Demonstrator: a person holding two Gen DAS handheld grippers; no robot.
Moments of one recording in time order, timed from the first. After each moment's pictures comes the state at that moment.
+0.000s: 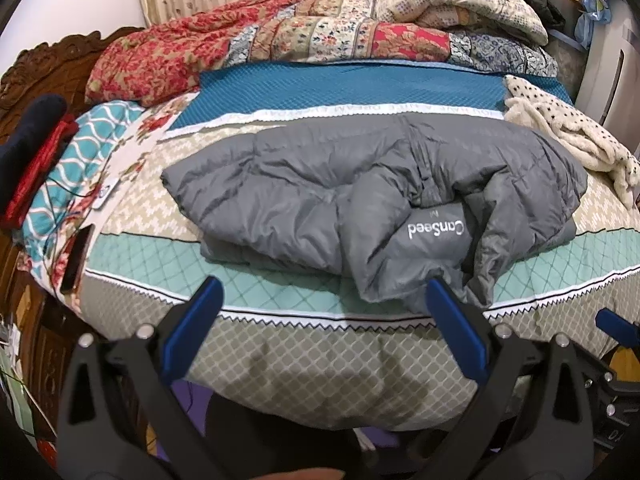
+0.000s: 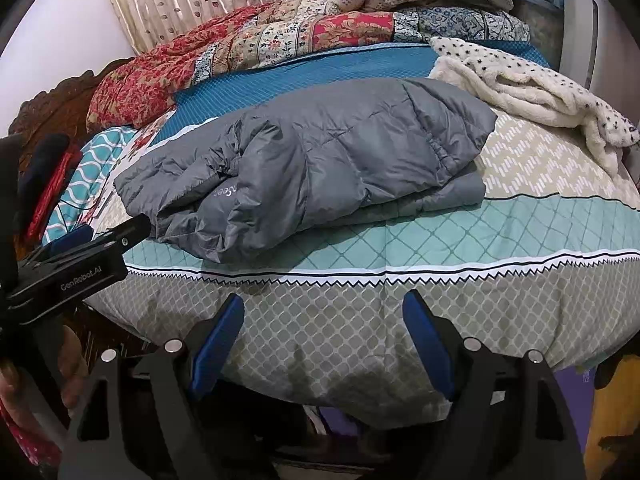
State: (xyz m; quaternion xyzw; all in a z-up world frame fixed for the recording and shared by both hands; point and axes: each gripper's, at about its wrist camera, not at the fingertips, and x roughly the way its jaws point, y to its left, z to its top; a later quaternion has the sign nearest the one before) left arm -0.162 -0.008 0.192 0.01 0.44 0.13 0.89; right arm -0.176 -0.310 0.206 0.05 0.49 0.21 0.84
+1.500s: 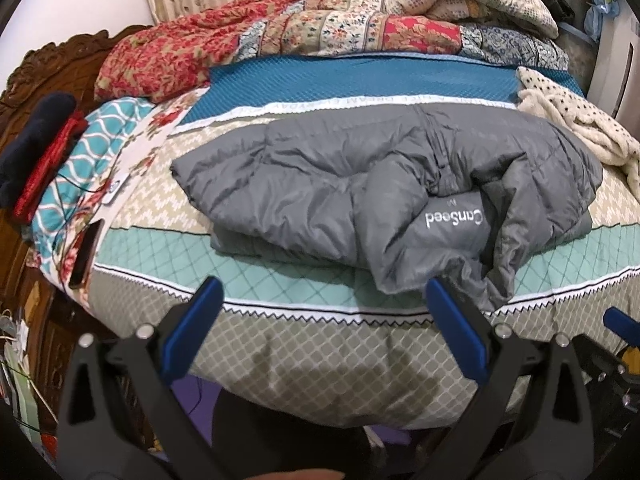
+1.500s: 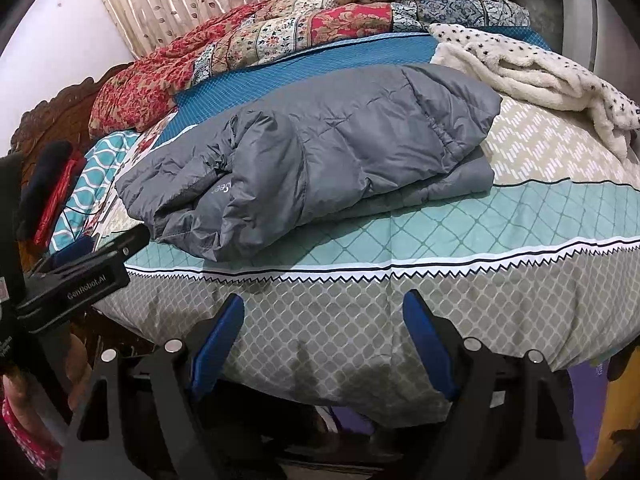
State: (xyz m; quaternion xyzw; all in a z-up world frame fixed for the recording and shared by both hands) left arm -0.162 -0.006 0.185 0.02 0.44 0.15 0.88; right arm -0.171 -0.312 0.194 0.07 0.50 0.22 0.84
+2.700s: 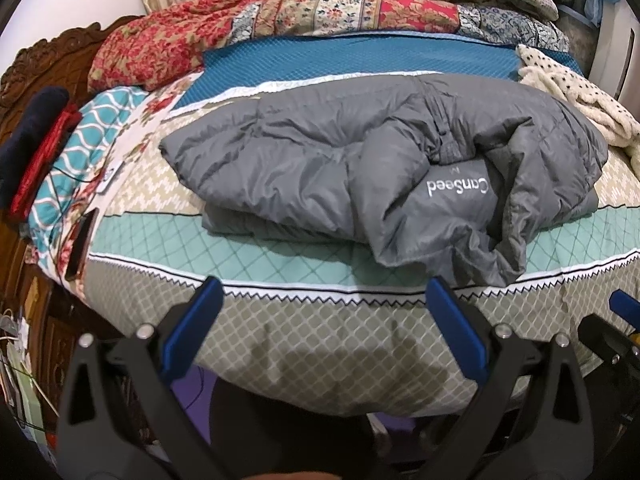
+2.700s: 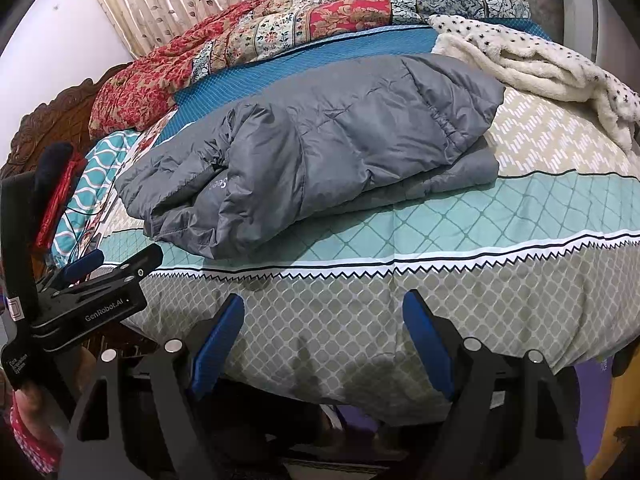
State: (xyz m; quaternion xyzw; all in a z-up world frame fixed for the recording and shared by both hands) left arm -0.162 -0.006 0.167 0.03 0.47 0.15 0.87; right arm -0.170 -0.312 0.190 0.08 0.50 0.22 0.83
